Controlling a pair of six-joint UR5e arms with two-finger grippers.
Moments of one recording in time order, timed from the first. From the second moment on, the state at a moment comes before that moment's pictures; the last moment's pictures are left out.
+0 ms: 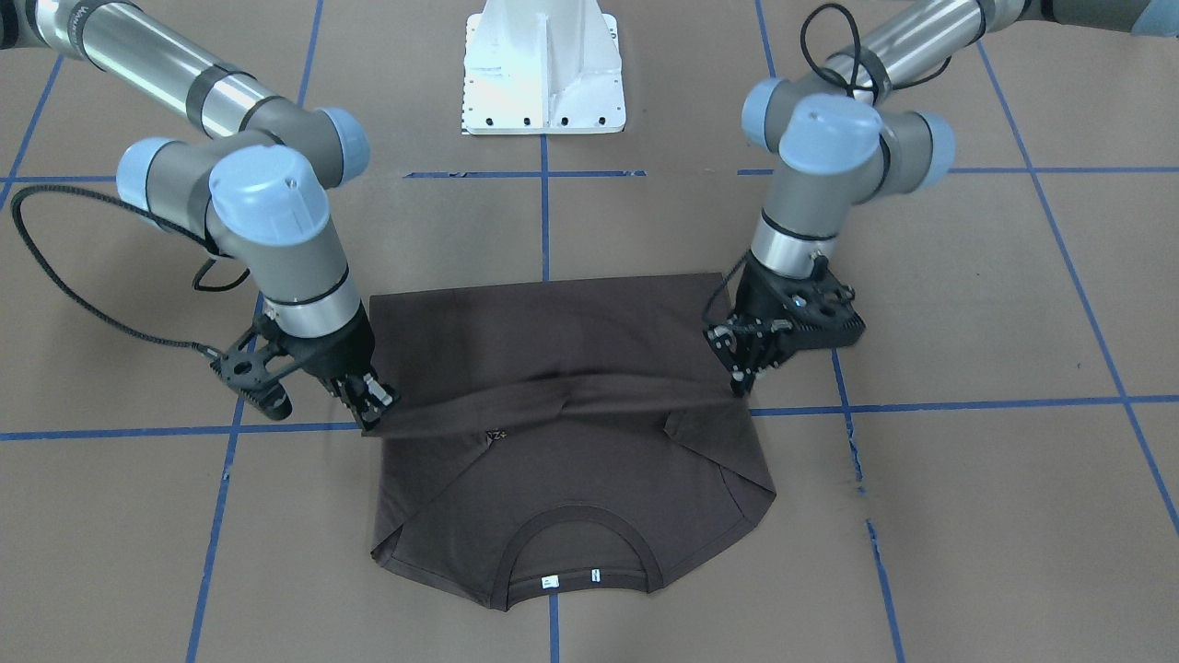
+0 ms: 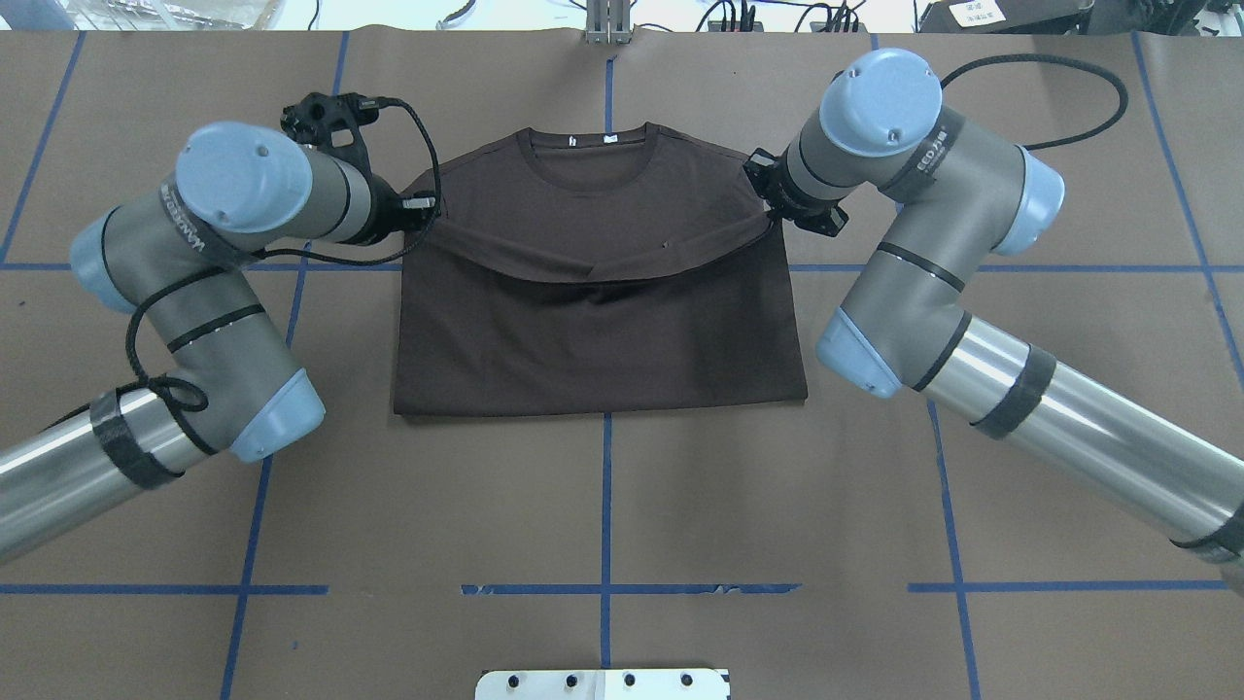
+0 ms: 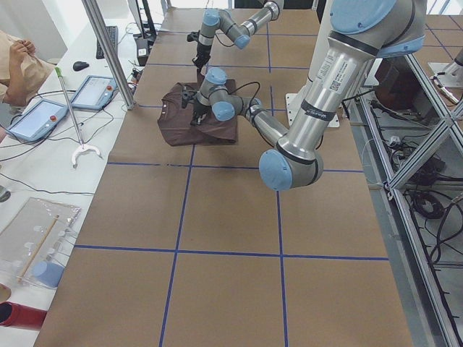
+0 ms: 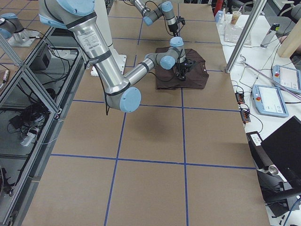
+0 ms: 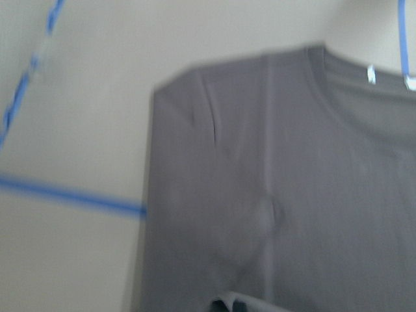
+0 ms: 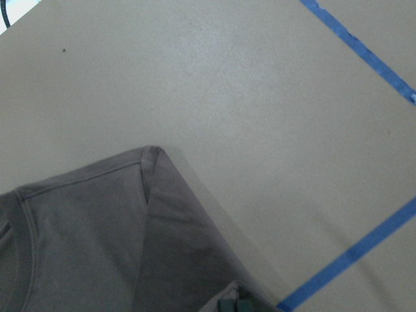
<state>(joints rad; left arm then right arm) -0.75 -2.12 -1.53 -2.03 -1.71 -1.25 0.78 -0.90 1.44 -1.32 1.83 1.70</state>
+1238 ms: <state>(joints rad) -0.82 -2.22 -1.22 -2.27 -1.66 -1.22 0.87 -0.73 1.09 -1.14 1.90 1.65</state>
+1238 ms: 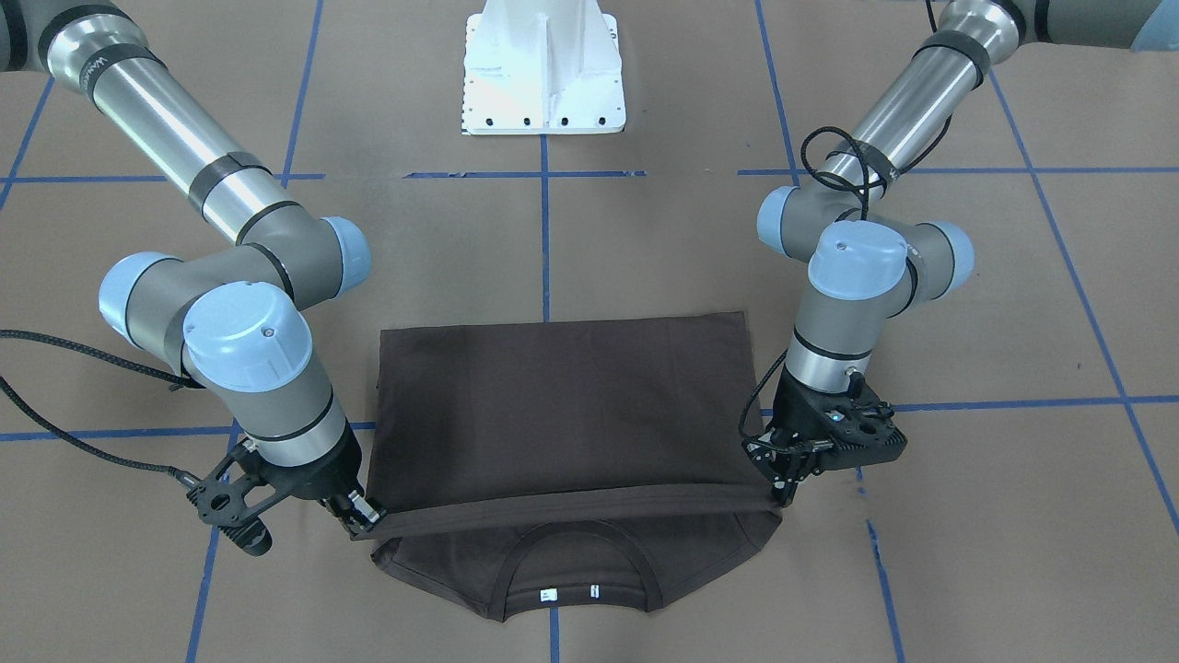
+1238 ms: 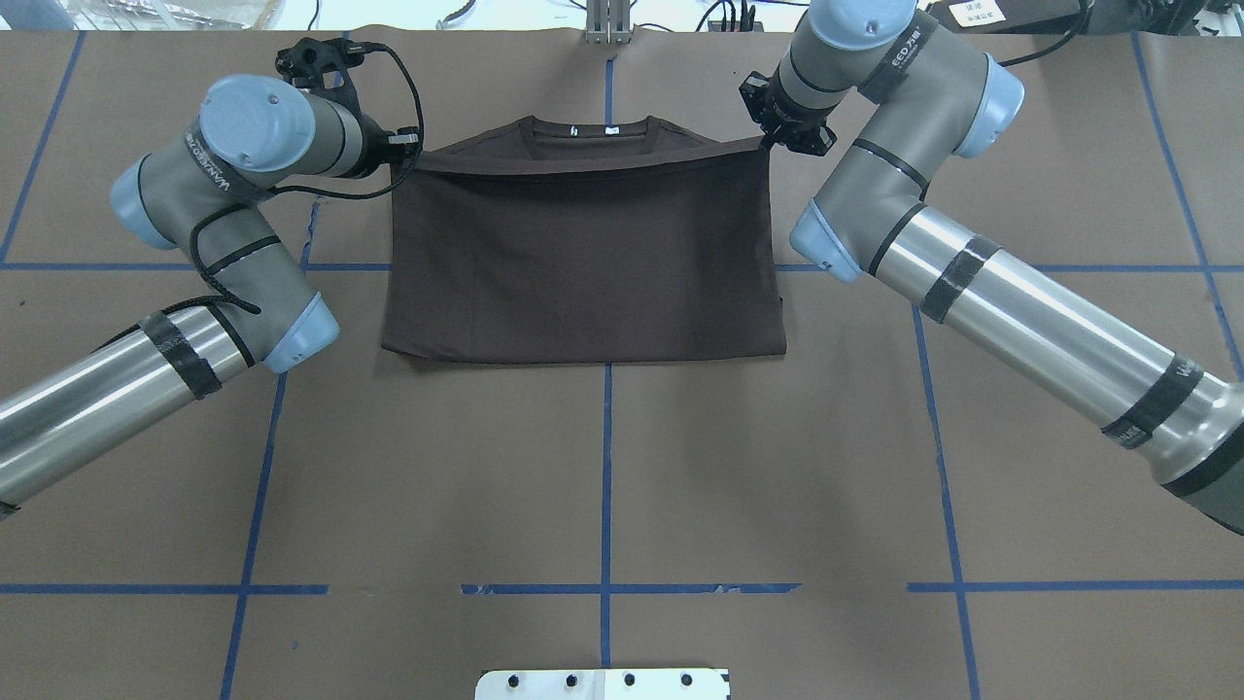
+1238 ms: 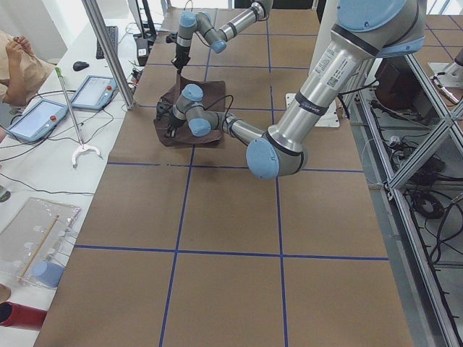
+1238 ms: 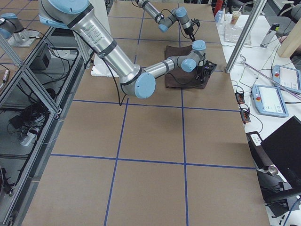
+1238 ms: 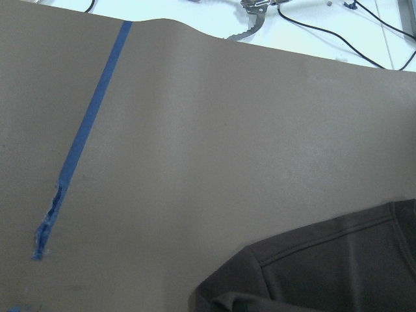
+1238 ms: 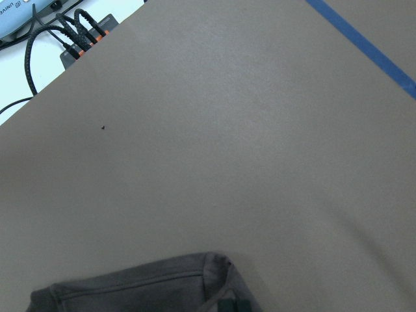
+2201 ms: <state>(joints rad) -0.82 -2.19 -1.27 -2.29 -1.68 -1.23 0.85 -0.76 1.16 -1.14 1.91 1.67</state>
